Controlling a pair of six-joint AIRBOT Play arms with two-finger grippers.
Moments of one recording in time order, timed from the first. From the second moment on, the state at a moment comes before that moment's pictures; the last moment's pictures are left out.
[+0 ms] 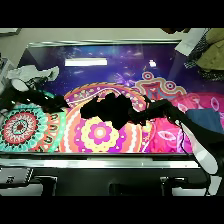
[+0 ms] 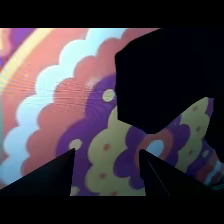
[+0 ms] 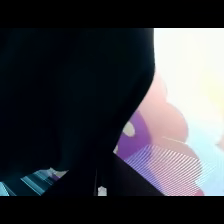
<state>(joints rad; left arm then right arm) 0.05 -1.51 1.24 1.01 -1.24 -1.56 0.16 -1.59 1.00 2.54 -0.99 -1.74</state>
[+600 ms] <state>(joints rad) -0.10 -1.62 1.05 0.76 -0.88 -1.47 0.16 -1.58 1.00 2.52 -1.05 -1.72</state>
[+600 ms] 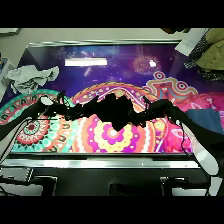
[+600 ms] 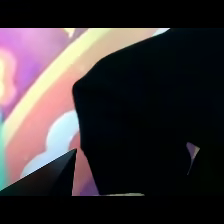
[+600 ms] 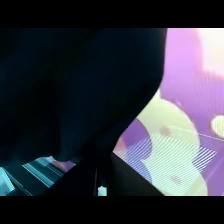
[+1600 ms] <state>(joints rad) 0.01 -1.13 1.59 0.90 -1.03 -1.50 0.16 -1.06 1.55 1.95 -0.98 -1.64</state>
